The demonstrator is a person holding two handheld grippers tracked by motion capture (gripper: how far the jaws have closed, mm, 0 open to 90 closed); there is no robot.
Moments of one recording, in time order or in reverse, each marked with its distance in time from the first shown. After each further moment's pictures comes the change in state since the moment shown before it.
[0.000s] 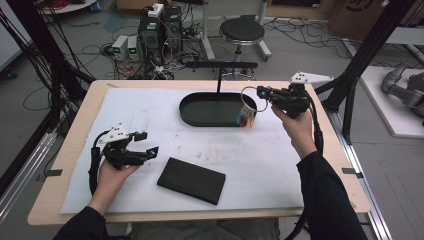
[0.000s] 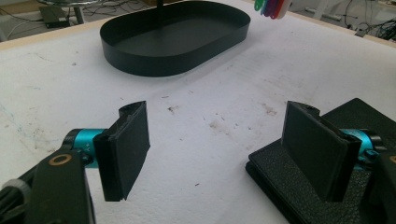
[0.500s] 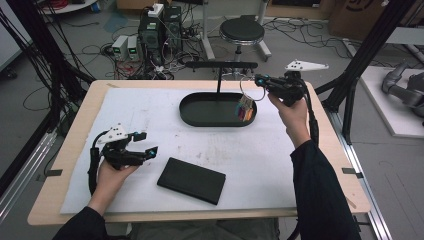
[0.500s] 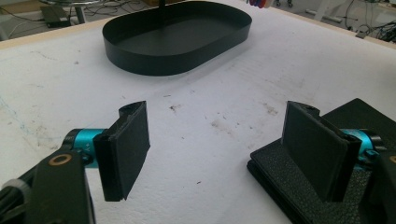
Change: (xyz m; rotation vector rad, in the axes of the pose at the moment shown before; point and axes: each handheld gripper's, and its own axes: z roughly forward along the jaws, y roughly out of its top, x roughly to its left) left arm 0.001 -0.002 -0.002 -0.003 0.003 -0.006; right arm -0.013 0.018 0.021 -0.012 -0.046 -0.001
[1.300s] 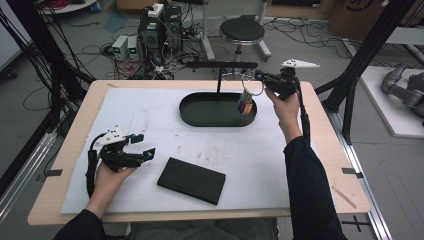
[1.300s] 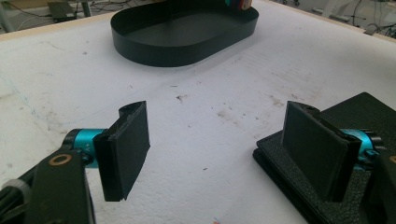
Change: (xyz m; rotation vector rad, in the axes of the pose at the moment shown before) left arm 0.001 -0.008 -0.005 0.008 0.024 -0.008; right arm -0.041 -0.018 0.037 -0.019 -0.083 0.080
